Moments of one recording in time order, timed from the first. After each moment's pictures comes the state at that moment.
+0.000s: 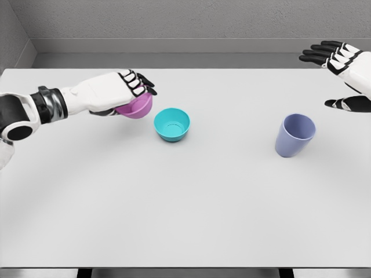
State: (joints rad) left arm -0.66 0.58 -0.52 -1.45 -0.77 -0.61 -0.42; right arm -0.33 -1.09 0.34 -1.64 0.26 -0.61 -0.03
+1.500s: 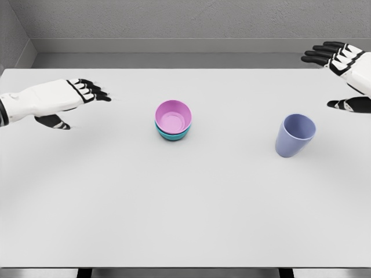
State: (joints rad) left arm -0.61 0.90 -0.56 -1.44 -0.44 -0.61 -0.41; right arm -0.30 -1.10 0.31 -1.65 0.26 -0.61 -0.03
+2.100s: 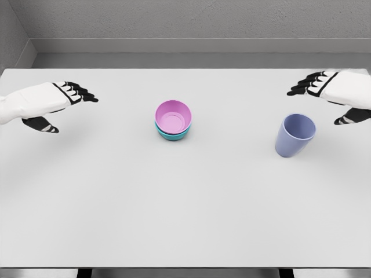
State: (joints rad) left arm -0.58 0.92 -0.54 -1.39 -0.42 -0.61 -0.40; right arm -0.55 -1.02 0.42 -1.54 0.25 -0.61 0.60
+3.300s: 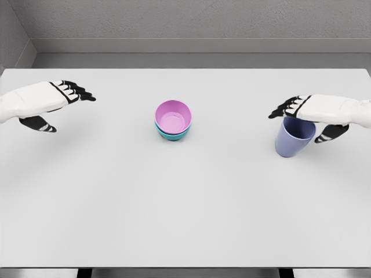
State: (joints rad) left arm -0.57 0.93 -0.53 -1.40 -0.42 -0.61 -0.41; right arm -0.65 -0.96 0.63 -1.44 0.25 -0.61 0.61
